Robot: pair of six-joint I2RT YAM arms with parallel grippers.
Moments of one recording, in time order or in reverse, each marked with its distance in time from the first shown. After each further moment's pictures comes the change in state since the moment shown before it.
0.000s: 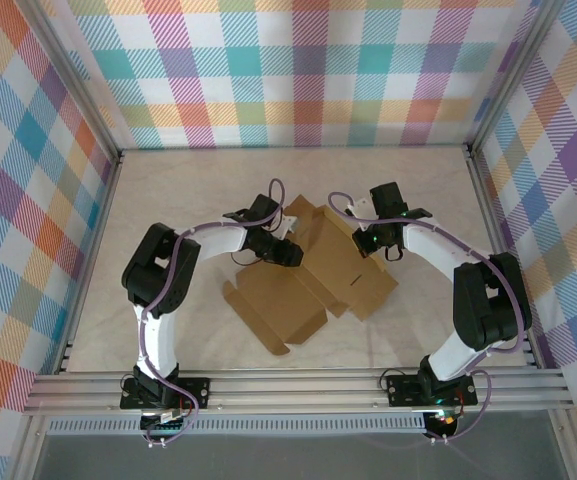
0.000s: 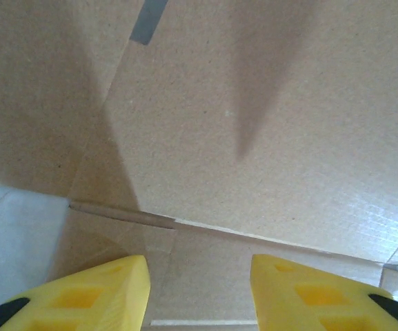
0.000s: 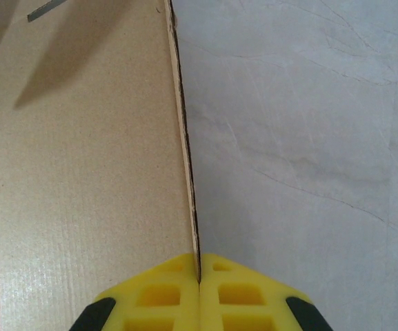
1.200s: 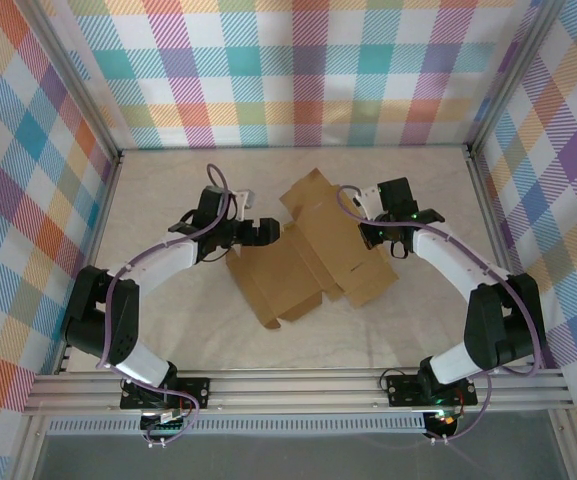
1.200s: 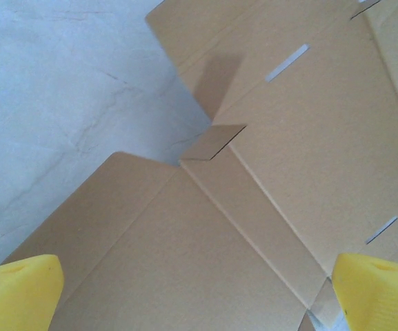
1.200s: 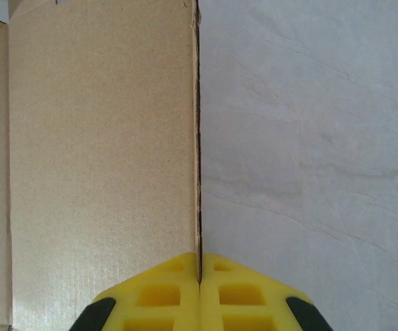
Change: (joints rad) left arm 0.166 -0.433 -0.278 0.212 -0.109 -0.166; right arm 0.010 -0.128 -0.002 0.014 0.113 0.023
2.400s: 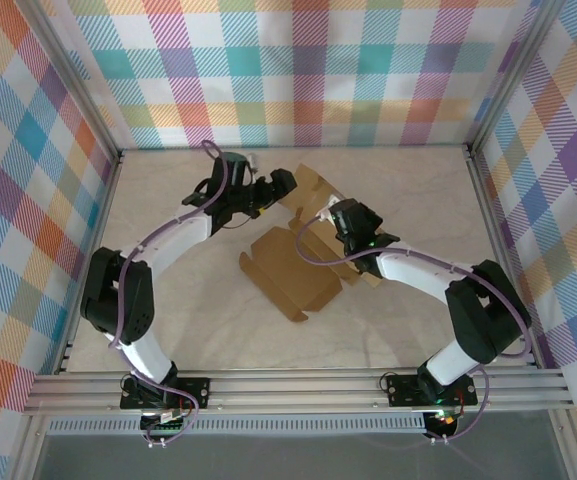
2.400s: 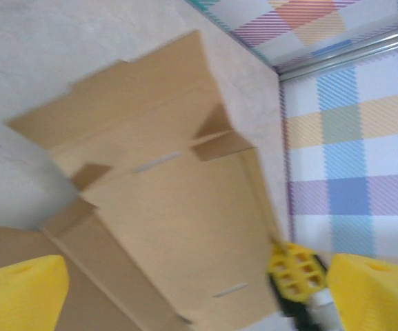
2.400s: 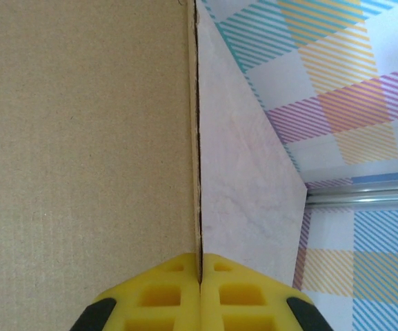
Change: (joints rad) left arm -0.071 0.164 0.354 0.013 0.031 -0.545; right arm 0.306 0.082 -0.135 0.468 0.741 -0.384
